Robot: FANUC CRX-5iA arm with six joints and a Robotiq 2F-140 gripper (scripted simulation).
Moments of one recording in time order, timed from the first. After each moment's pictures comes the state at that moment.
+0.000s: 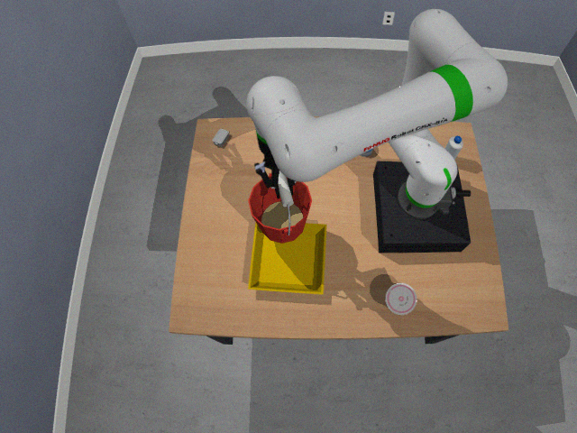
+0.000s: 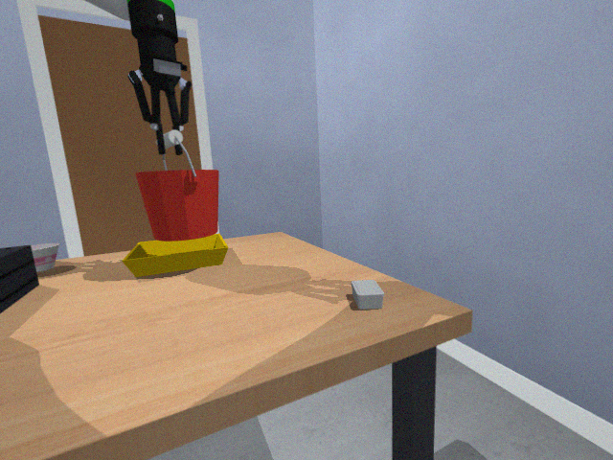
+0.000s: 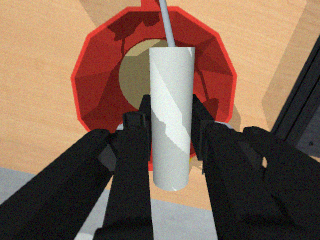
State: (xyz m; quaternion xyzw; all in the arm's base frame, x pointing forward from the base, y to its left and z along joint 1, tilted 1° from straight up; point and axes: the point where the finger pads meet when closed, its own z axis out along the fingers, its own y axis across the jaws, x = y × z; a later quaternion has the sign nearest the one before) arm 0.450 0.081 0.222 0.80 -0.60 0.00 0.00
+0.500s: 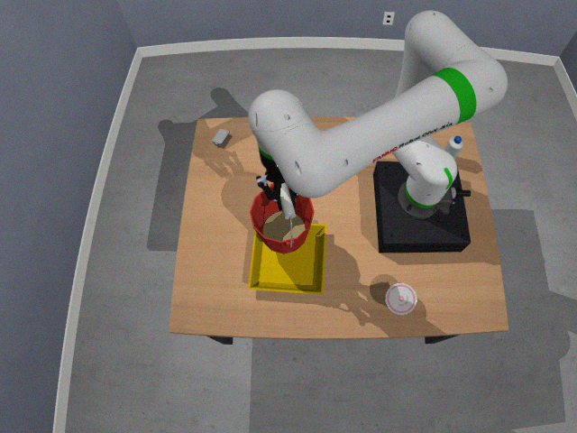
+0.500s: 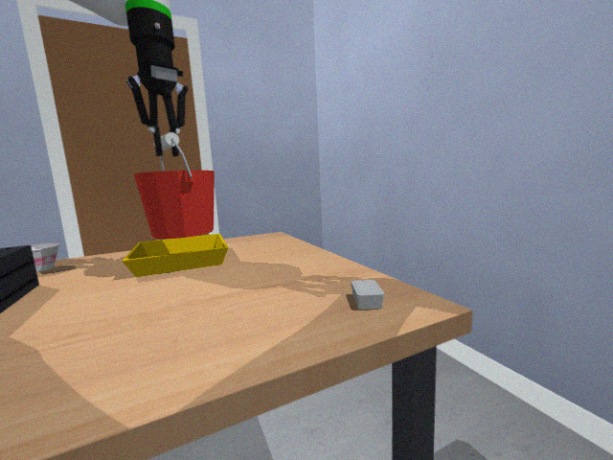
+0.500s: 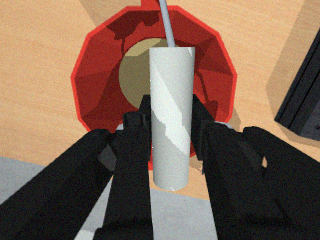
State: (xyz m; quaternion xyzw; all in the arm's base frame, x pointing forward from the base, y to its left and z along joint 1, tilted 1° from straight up) arm 0.444 0.117 0.222 0.80 -0.60 0.00 0.00
